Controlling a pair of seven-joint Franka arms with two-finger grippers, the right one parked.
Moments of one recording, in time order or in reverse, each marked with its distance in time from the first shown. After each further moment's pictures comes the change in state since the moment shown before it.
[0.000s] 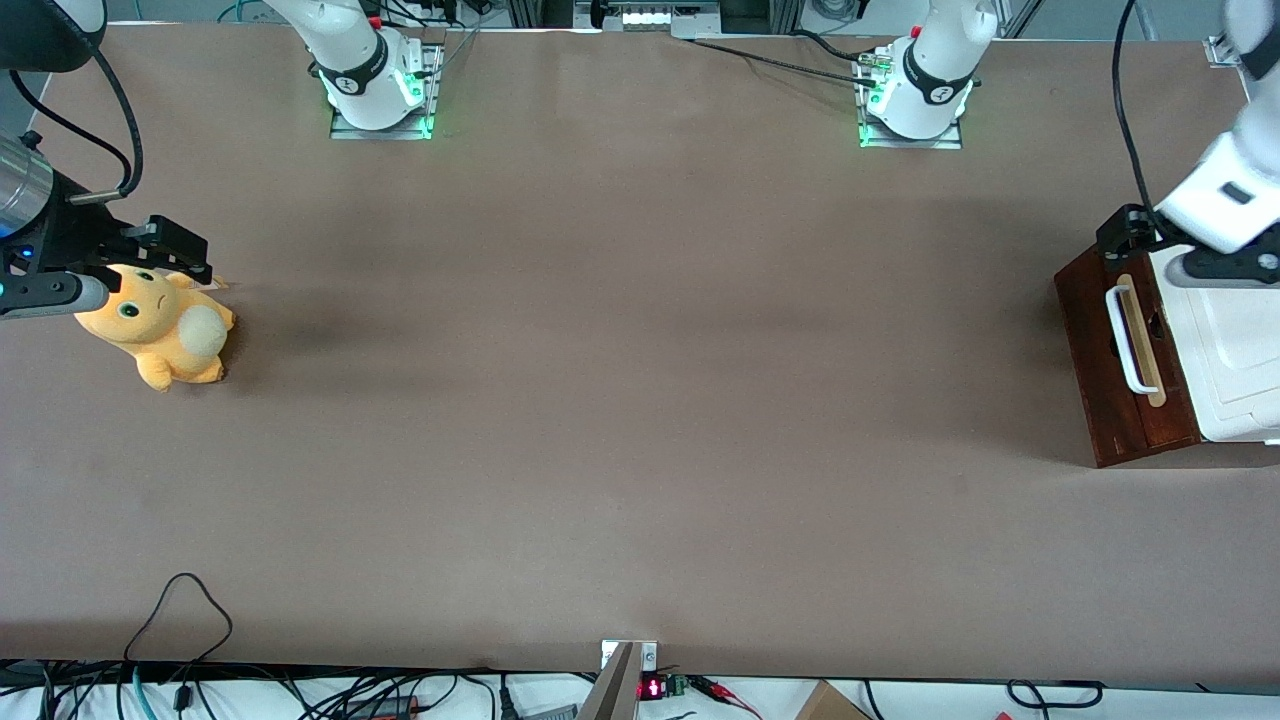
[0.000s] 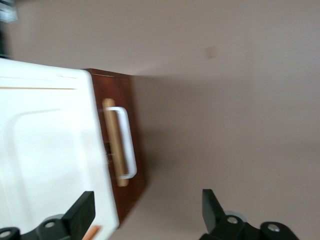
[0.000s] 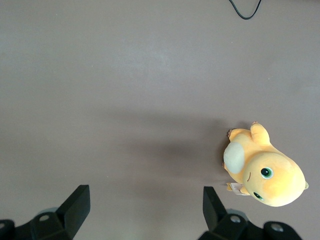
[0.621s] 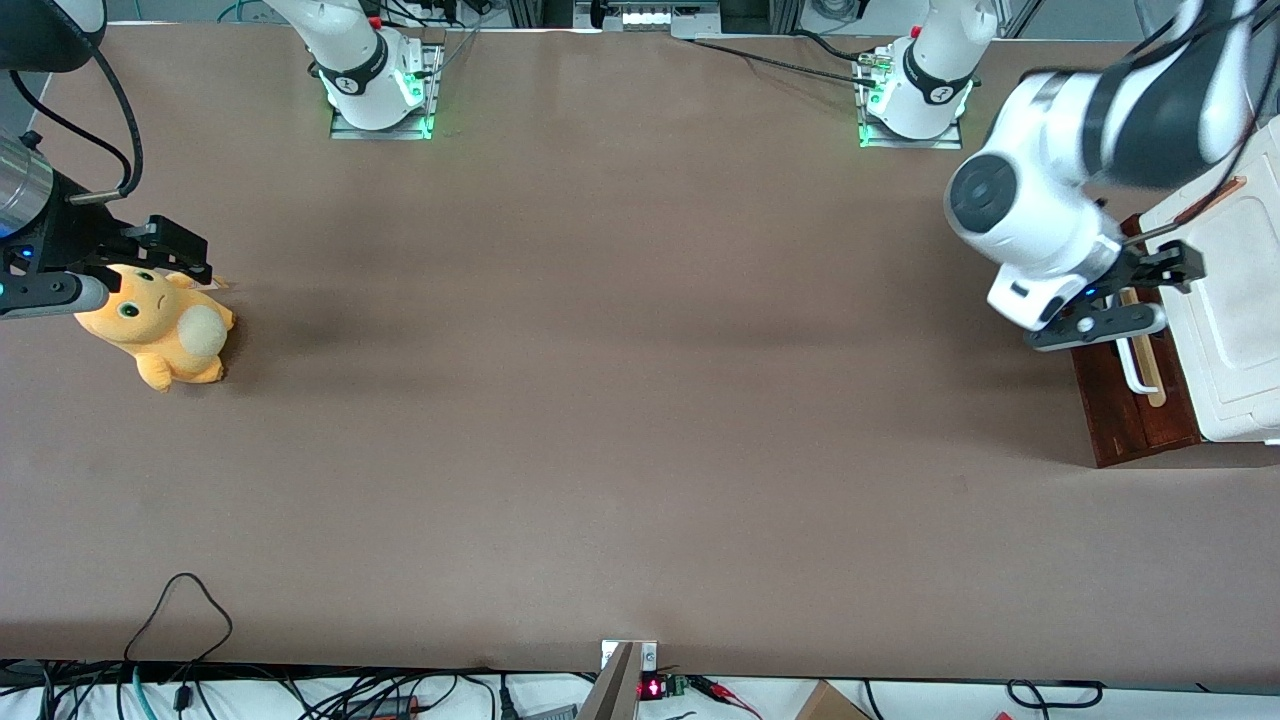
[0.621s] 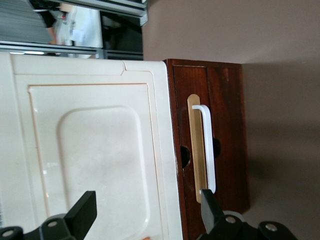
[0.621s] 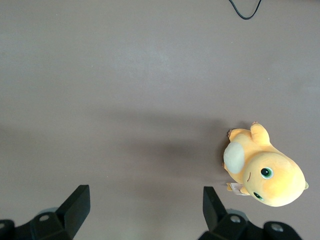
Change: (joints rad) arm -0.006 0.161 -0.190 -0.267 0.672 -0.029 -0.578
